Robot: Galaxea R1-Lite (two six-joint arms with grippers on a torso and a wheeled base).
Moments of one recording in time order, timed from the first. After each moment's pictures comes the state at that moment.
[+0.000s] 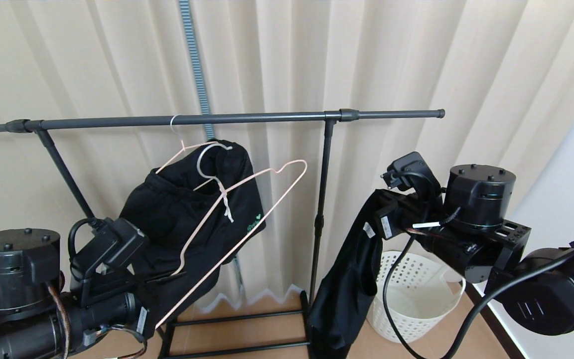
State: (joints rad) left arm -0.32 1.45 -0.30 -0.69 -0.24 0.24; right arm 0.52 1.84 -0.74 -0.90 -0.31 -0.23
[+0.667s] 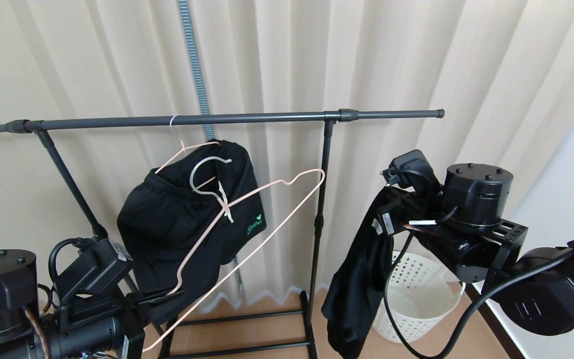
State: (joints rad) left arm -0.28 1.42 -0.20 -0.78 -0.40 0.27; right arm 0.54 1.84 -0.75 -0.90 -0.45 -0.25
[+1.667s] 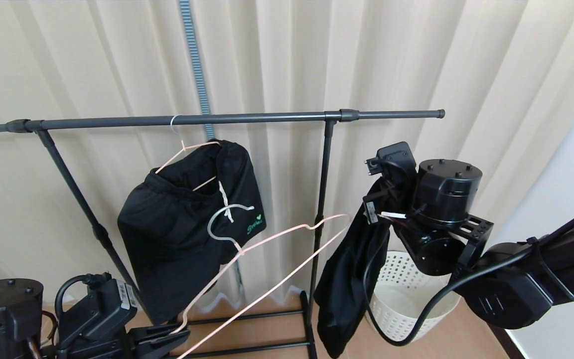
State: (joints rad) left arm -0.30 1.45 -0.08 -0.82 -0.51 0.38; right arm 0.62 1.92 -0.85 -0.95 -0.68 -0.24
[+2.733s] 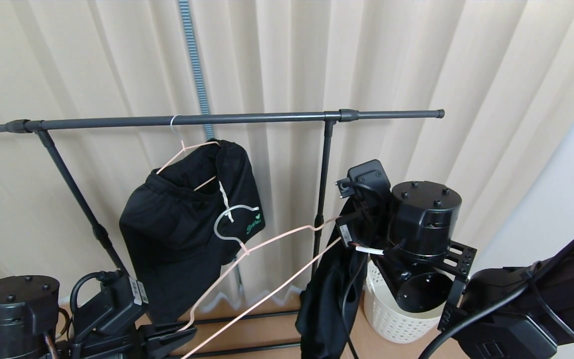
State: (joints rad) left arm -0.31 1.51 -0.08 -0.88 -0.51 0.37; right arm 0.79 1.92 -0.82 -0.96 -0.74 -0.21
